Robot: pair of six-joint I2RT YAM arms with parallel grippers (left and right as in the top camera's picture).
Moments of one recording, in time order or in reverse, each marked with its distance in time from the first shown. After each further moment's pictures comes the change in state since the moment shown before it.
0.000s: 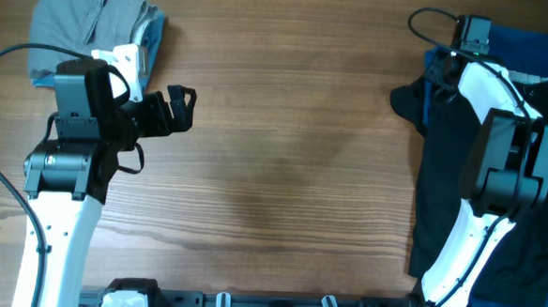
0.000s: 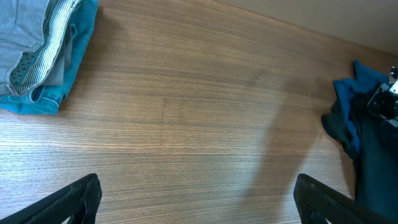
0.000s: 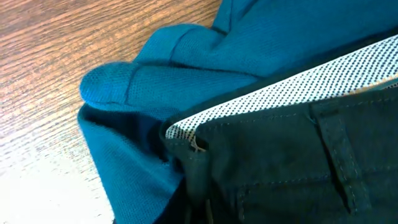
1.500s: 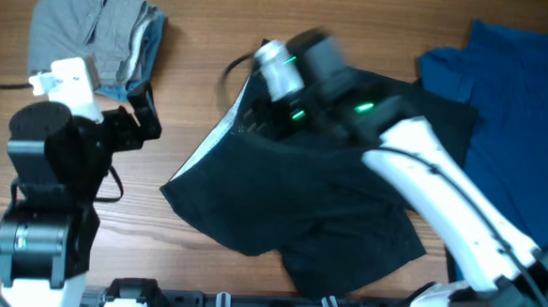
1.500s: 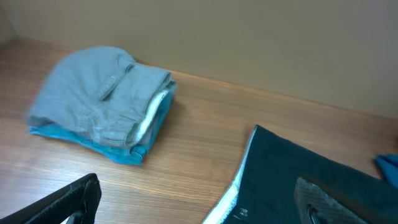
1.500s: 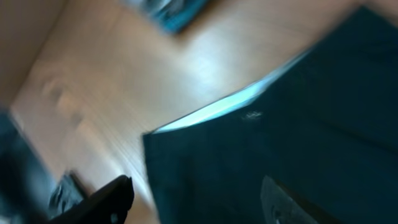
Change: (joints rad) left arm 0.000 -0.256 0.001 0.044 -0.274 0.006; right arm 0.750 -0.623 -0.006 -0.443 -0.476 -0.050
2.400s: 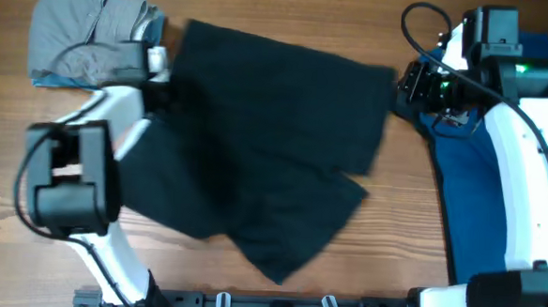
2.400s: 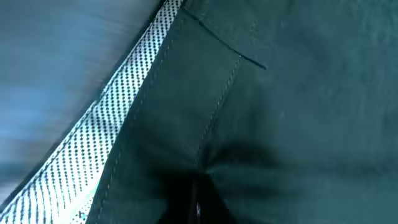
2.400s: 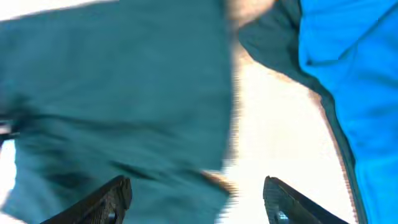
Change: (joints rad) left arm 0.114 1.126 0.065 0.429 0.238 -0.100; right arm -0.570 0.004 0.002 -0.331 0.135 0.094
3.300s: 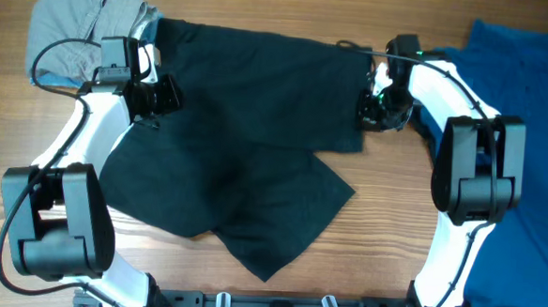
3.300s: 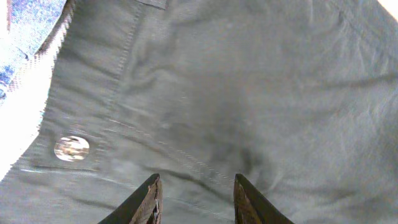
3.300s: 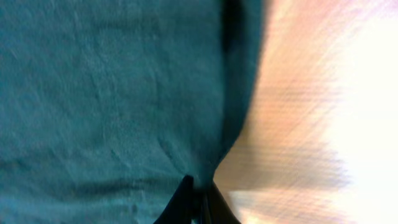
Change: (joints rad) left arm -0.041 -0.235 -0.032 -0.214 0.027 0.032; right arm 0.043 0.567 -0.043 0.270 -0.122 -0.089
